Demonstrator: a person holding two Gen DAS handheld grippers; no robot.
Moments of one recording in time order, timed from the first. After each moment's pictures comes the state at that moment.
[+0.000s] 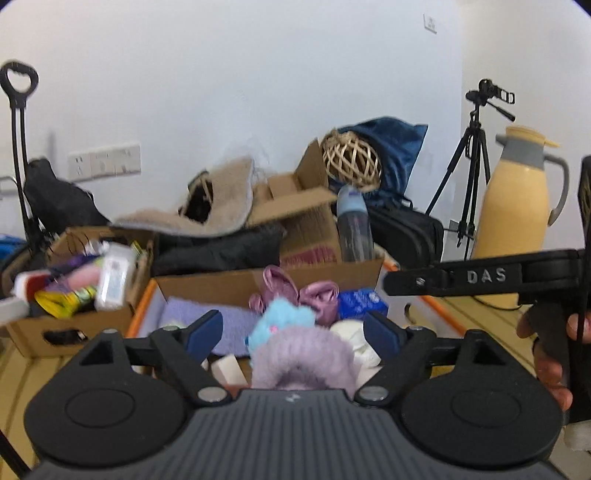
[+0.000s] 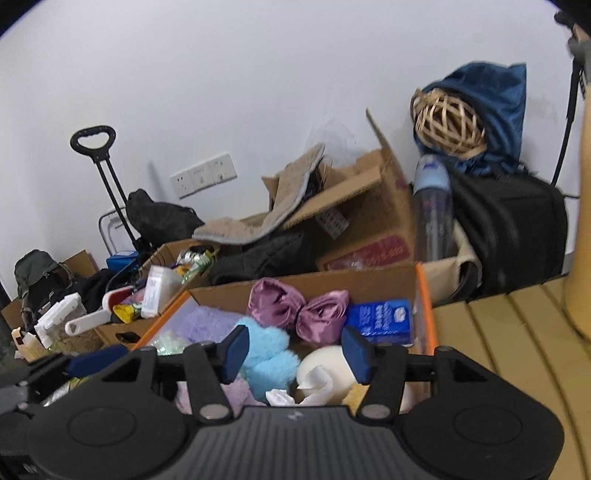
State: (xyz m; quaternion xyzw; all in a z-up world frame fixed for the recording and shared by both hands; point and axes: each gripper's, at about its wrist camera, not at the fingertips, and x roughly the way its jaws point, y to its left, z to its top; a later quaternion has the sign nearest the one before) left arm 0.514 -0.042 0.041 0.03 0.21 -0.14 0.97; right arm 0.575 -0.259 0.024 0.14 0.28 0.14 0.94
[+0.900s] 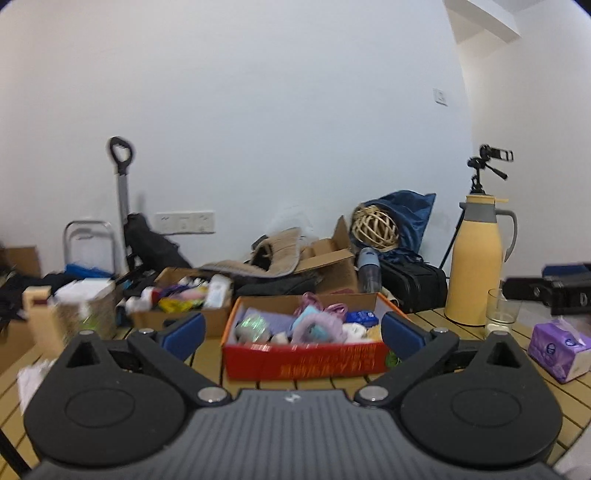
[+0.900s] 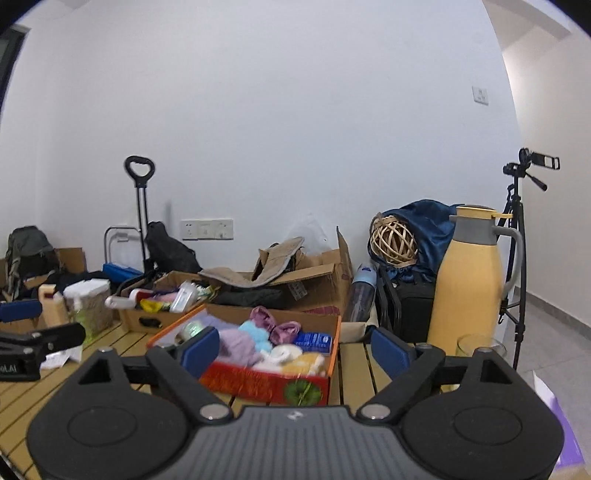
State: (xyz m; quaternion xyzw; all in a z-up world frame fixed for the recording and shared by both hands) left arm 0.237 -0.006 0.087 0.01 0.10 -0.05 0.99; right arm 0.279 -0.277 0.108 0.01 0.14 0.08 0.99
